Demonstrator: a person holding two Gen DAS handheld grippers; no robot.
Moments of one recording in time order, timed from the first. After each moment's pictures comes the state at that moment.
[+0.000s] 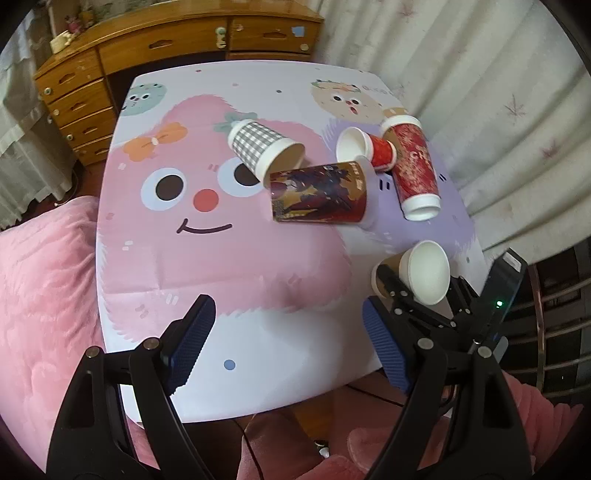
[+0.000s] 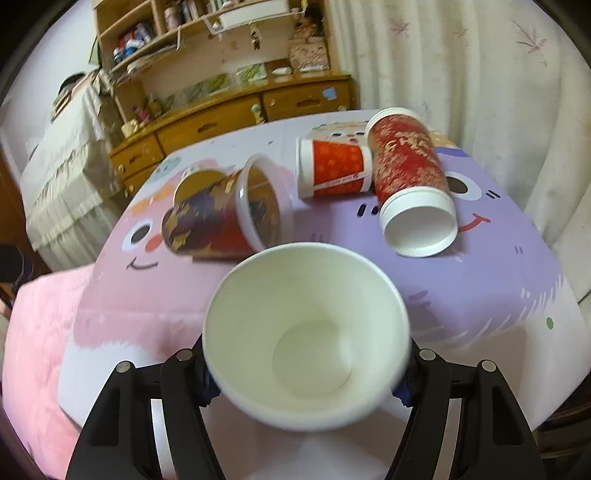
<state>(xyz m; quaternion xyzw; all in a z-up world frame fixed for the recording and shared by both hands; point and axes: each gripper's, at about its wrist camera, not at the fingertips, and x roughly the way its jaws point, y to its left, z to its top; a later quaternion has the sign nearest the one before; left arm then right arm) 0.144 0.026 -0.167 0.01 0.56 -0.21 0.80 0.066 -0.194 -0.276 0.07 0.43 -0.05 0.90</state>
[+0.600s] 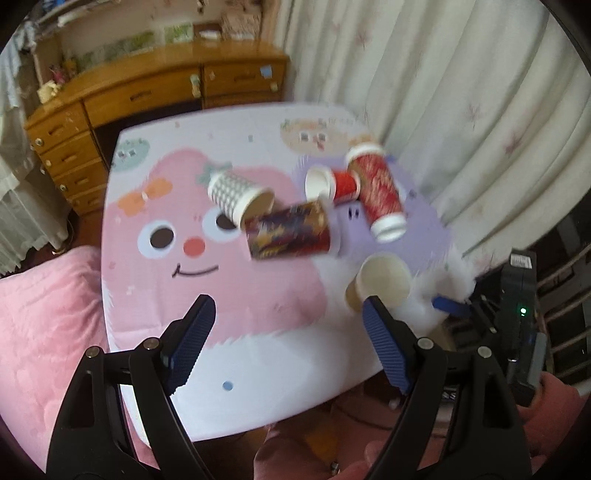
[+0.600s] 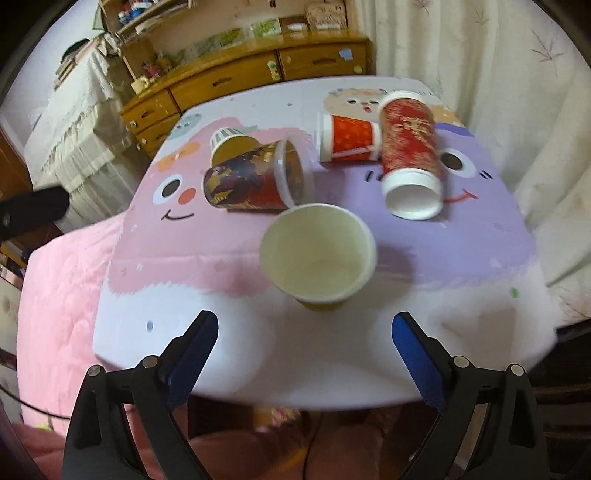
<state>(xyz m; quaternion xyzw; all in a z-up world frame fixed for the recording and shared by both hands) 0.118 0.016 -0.113 0.02 0.48 -0.24 0.85 0.031 -0.187 -0.212 0.07 0.53 -0.02 0.85</state>
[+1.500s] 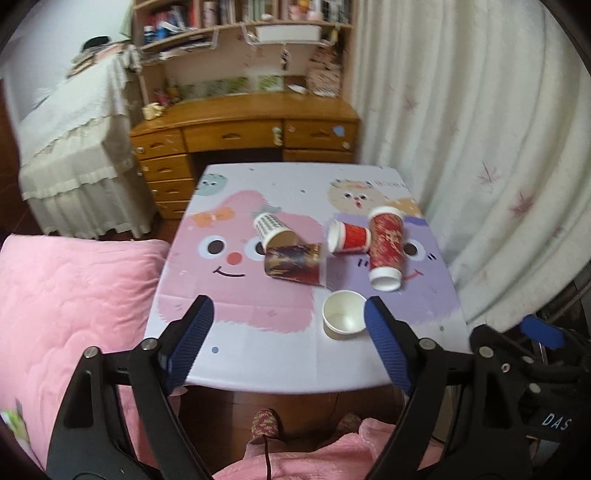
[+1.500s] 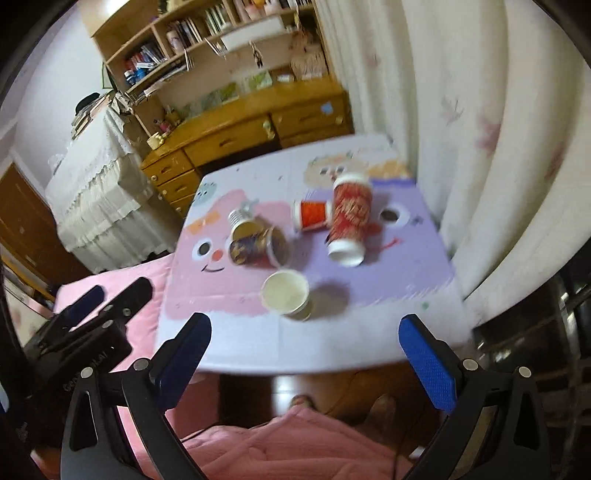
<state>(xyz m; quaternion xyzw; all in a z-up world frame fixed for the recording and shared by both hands) -0.016 -0.074 -0.010 0.00 0.40 -0.03 0.92 -0.078 -0.271 0.006 0.10 0.45 -0.02 0.89</state>
